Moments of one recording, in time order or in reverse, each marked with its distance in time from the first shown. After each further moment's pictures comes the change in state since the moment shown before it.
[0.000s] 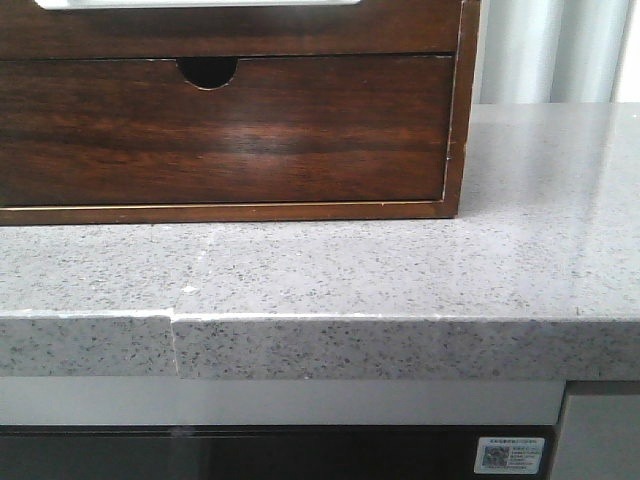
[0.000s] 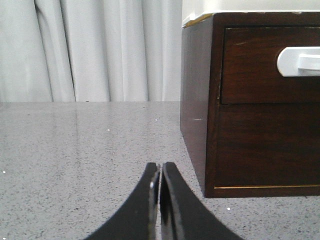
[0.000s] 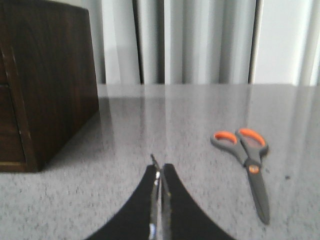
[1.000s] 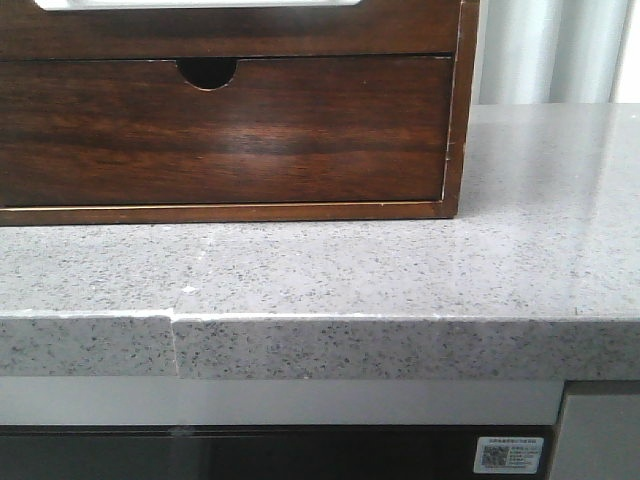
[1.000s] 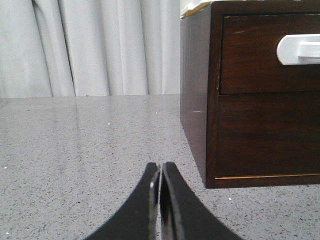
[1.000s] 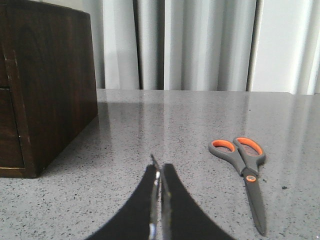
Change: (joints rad) left arm 0.000 0.000 0.005 0.045 0.021 0.000; right arm 0.000 0.000 0.014 -0.020 -0.049 0.000
